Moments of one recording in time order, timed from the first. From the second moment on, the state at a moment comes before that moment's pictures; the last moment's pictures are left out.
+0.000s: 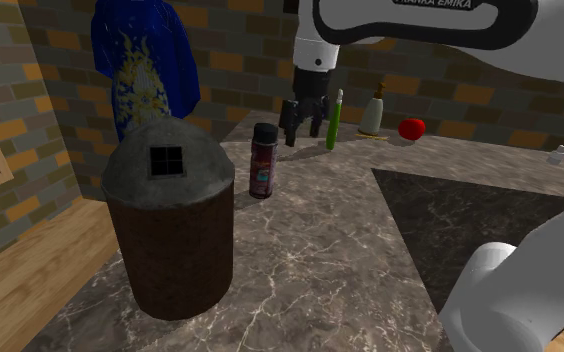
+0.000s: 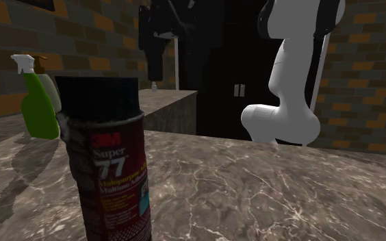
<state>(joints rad) 0.04 -0.30 0.10 -1.83 -0.02 1.56 0.12</state>
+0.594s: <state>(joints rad) 0.06 -0.08 0.12 -1.56 -0.02 1.55 0.15</state>
